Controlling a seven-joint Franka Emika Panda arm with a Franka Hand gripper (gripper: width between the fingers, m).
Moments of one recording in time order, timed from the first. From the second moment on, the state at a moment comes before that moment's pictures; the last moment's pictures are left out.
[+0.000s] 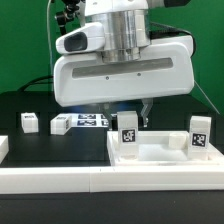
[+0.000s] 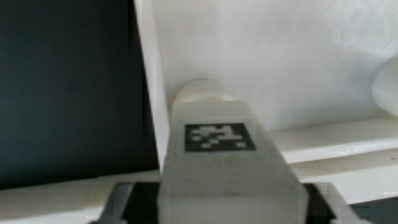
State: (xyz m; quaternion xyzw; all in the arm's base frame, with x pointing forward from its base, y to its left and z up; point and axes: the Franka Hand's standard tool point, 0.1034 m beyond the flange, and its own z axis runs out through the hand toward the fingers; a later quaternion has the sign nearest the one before) arm 0.620 0.002 0.079 -1.00 0.04 0.00 0.06
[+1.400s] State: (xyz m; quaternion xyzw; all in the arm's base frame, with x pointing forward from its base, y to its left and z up) arm 0.619 0.001 0.077 -0.76 0.64 0.03 0.08
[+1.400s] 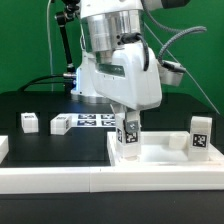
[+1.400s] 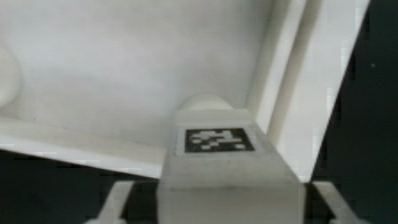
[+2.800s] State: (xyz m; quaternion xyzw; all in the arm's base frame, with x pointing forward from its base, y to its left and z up) arm 0.618 0.005 0.075 -0.89 0.45 0.01 0.09
